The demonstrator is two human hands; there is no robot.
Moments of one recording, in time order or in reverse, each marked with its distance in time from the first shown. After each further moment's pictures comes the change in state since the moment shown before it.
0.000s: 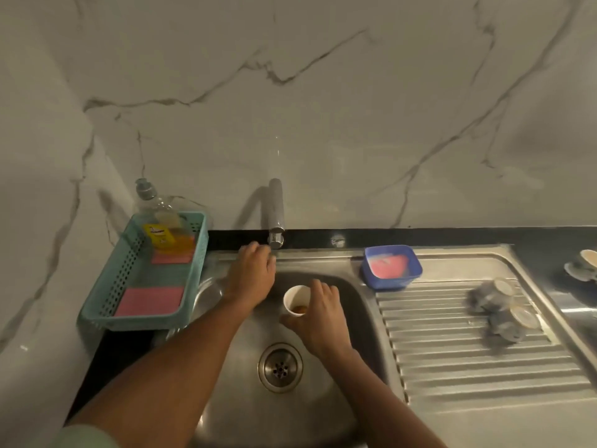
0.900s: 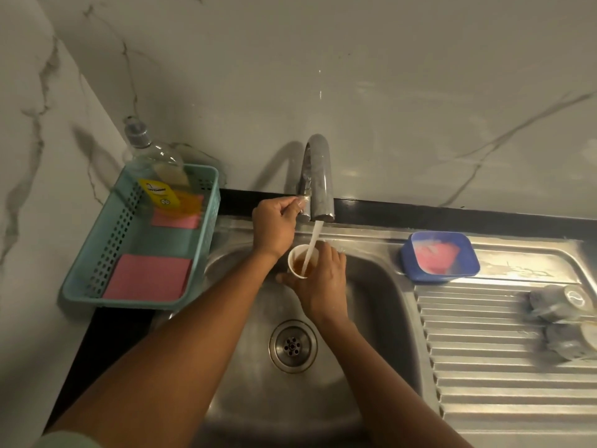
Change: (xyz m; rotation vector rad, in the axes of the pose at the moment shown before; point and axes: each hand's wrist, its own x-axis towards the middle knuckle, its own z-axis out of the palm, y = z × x) left_hand 0.060 -0.018 0.023 -0.694 0.145 -0.225; right_hand 0.067 -0.011 0.074 0.150 0.028 0.038
